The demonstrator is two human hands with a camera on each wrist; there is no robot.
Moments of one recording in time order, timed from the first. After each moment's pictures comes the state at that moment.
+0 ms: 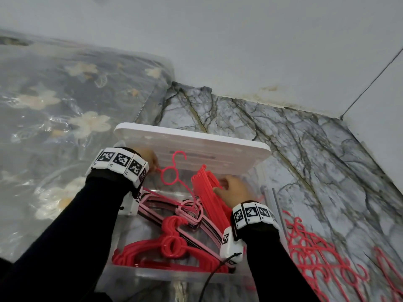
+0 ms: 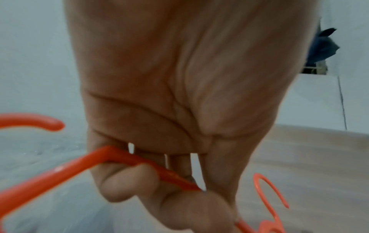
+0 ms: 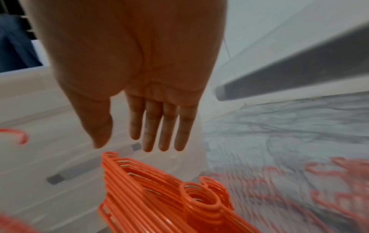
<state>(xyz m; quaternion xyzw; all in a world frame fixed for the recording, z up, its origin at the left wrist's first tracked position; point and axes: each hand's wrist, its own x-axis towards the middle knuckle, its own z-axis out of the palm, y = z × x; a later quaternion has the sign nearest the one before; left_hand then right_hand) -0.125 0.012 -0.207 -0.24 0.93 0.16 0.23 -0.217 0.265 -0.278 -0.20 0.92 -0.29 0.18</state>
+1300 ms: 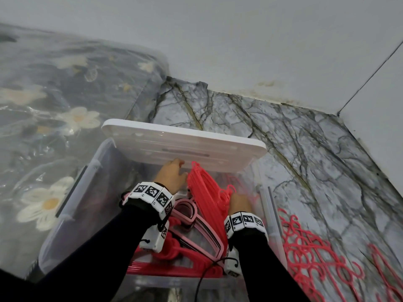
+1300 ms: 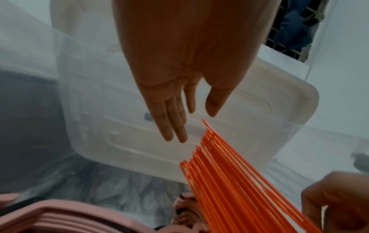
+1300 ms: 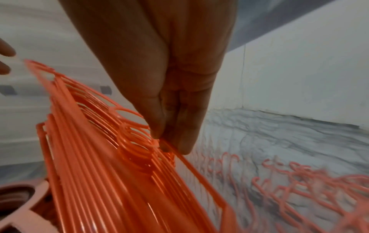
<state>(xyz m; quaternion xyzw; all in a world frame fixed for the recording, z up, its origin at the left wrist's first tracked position) -0.153 0.096 -0.284 -0.25 0.89 0.38 -0.03 -0.222 0.295 -0.317 -0.17 0.97 -0.06 0.15</state>
